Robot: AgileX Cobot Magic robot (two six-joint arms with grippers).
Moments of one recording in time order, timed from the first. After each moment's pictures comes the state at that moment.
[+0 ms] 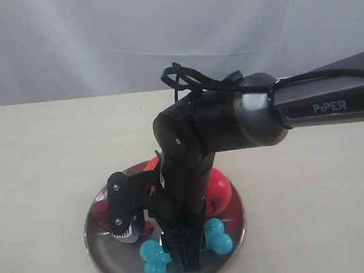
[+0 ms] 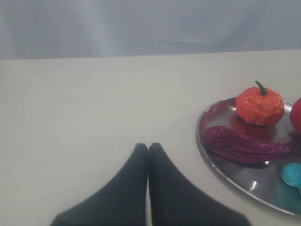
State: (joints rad) left arm -0.23 0.00 0.00 0.13 0.35 -0.16; right arm 0.40 2.01 -1.34 0.06 0.79 -0.89
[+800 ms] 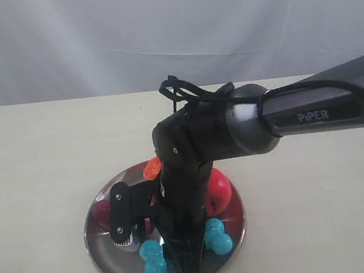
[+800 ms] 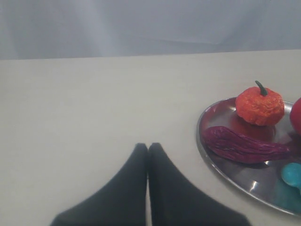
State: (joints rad) left arm -0.23 0.00 0.00 0.13 0.35 -0.16; right arm 0.40 2.05 -1.34 0.08 0.79 -0.89
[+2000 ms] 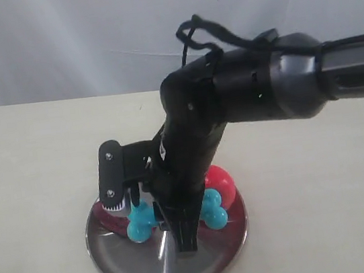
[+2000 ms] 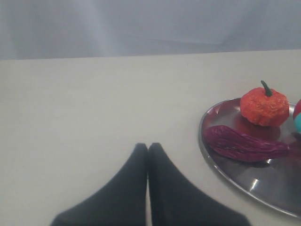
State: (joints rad) left arm -0.23 0.00 0.00 0.13 0.35 -0.16; right arm 0.40 1.87 -1.34 0.08 0.81 -0.88
